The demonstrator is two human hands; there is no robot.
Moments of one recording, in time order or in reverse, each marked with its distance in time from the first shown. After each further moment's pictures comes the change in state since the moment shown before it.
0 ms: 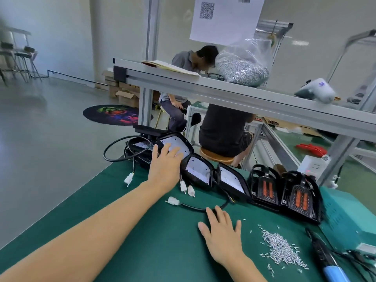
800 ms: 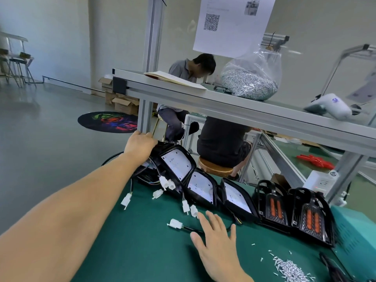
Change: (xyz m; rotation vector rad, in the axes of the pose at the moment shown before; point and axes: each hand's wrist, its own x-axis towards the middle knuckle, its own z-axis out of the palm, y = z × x) left_hand 0.106 -0.111 -0.010 0.390 -0.042 0.054; right_hand 0.022 -0.035 -0.018 0.056 0.111 -0.116
